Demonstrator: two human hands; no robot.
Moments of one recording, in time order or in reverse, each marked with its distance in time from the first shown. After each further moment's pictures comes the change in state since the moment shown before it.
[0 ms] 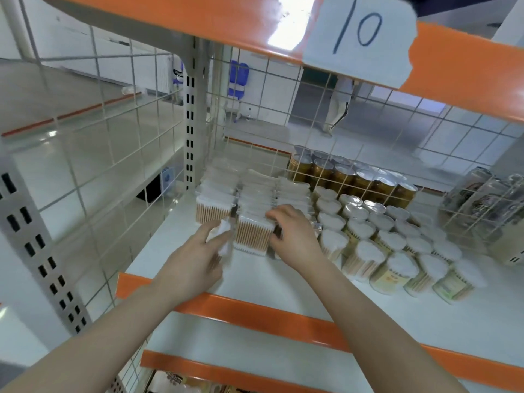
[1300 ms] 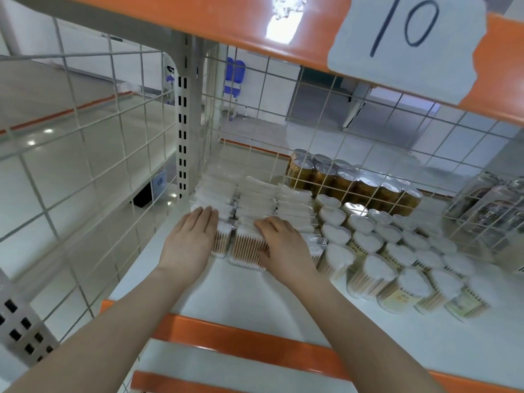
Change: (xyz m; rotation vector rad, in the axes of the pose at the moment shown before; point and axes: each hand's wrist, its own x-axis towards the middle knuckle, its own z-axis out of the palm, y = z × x) left_hand 0.066 -0.034 0.019 0.512 0.272 0.064; right_hand 0.021 0.002 0.022 -0.139 -0.104 -0.069
